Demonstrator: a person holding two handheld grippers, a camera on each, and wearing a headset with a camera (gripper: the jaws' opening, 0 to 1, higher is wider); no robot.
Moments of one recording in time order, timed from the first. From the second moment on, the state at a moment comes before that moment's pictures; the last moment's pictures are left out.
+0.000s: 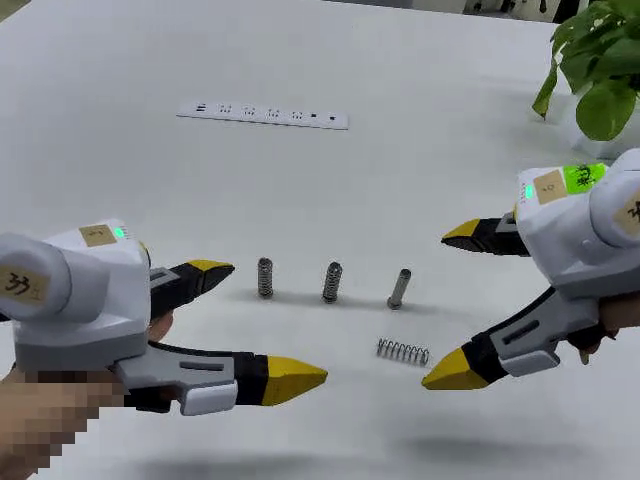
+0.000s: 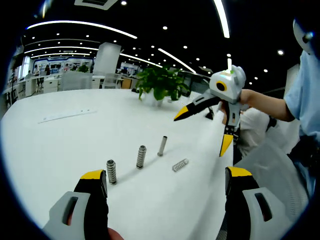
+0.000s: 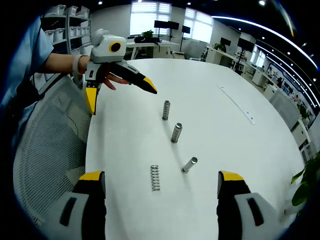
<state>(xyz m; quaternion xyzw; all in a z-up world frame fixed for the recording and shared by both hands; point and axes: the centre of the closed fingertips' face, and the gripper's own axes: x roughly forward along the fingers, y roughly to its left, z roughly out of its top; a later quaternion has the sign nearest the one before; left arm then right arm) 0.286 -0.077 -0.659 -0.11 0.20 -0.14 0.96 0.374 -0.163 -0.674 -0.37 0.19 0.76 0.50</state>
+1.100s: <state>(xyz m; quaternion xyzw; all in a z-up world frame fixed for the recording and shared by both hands) 0.336 -0.156 -0.691 -0.02 0.28 -0.29 0.92 0.374 -0.231 -0.686 -0.30 0.23 0.72 0.58</state>
